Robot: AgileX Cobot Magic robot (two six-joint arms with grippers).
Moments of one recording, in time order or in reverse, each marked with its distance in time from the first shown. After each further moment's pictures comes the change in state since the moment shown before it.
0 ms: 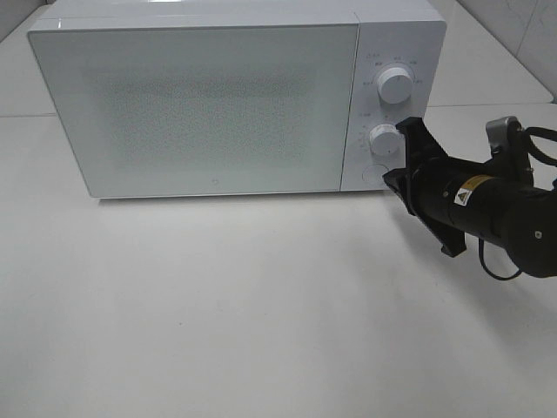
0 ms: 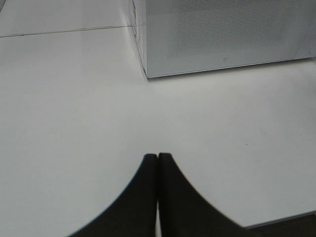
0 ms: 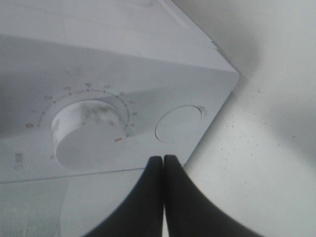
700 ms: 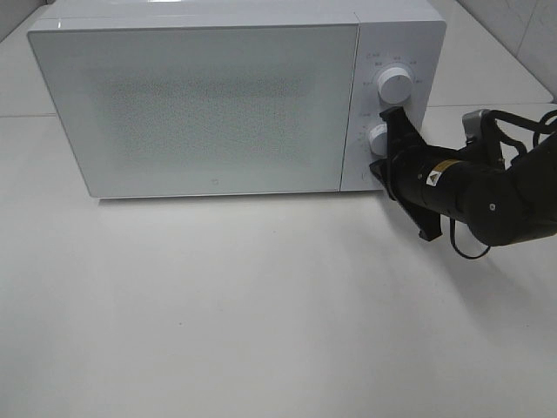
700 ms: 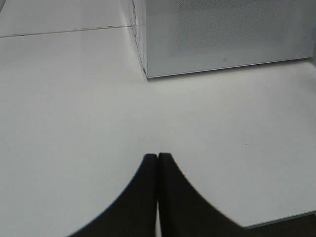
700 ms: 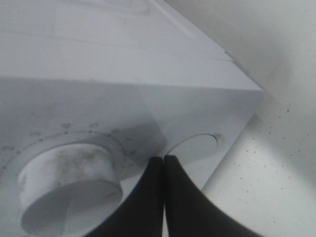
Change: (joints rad) left arm 0.000 0.000 0.000 0.000 0.000 0.000; right arm 0.000 0.118 -0.162 0.036 0.066 0.017
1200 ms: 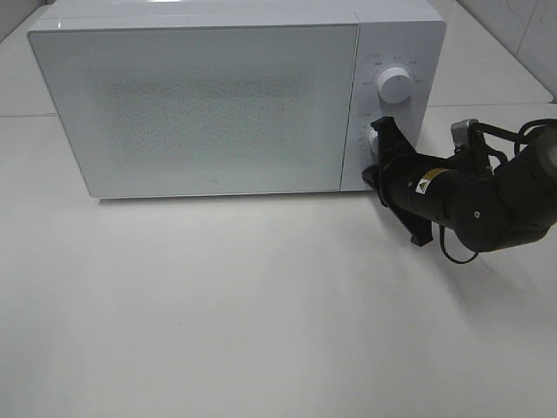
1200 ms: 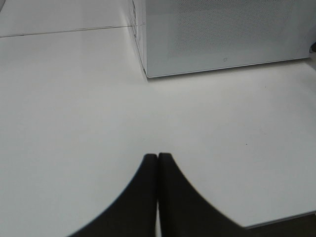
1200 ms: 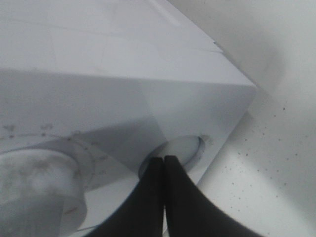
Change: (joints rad) left arm 0.000 0.000 0.000 0.000 0.000 0.000; right arm 0.004 0.063 -0.031 0.000 -0.041 0.002
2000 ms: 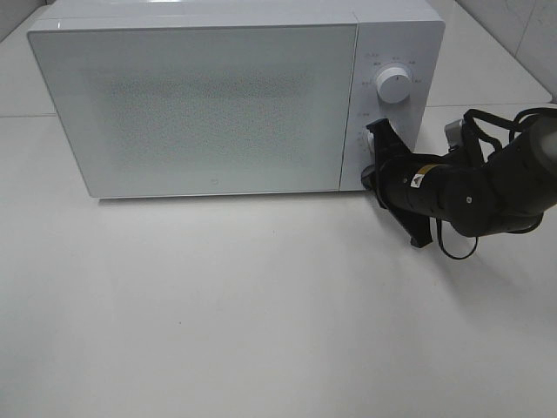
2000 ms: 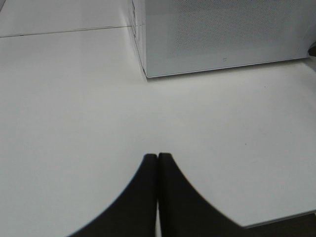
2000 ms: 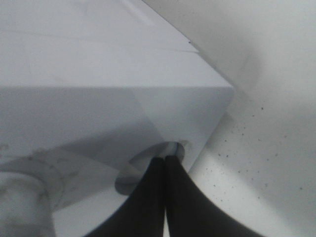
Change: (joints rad) left arm 0.000 0.000 0.000 0.000 0.000 0.000; right arm 0.002 0.009 -0.064 0.016 0.136 0.000
